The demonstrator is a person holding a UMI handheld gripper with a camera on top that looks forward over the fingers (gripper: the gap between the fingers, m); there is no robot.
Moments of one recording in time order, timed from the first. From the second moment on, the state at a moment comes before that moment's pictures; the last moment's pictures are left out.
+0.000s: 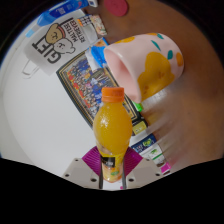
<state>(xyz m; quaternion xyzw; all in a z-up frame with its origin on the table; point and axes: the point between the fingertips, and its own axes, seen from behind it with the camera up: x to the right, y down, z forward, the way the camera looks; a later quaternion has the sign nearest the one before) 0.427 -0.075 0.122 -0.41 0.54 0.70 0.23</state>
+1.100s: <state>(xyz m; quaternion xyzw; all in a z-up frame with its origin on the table) 0.731 -0.073 -0.013 -0.82 0.05 0.01 0.57</state>
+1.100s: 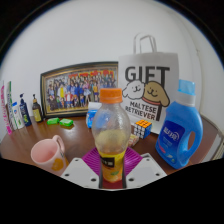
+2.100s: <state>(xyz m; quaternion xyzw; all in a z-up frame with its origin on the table) 0.631 -0.325 0.114 -0.88 0.08 -0.07 0.46</state>
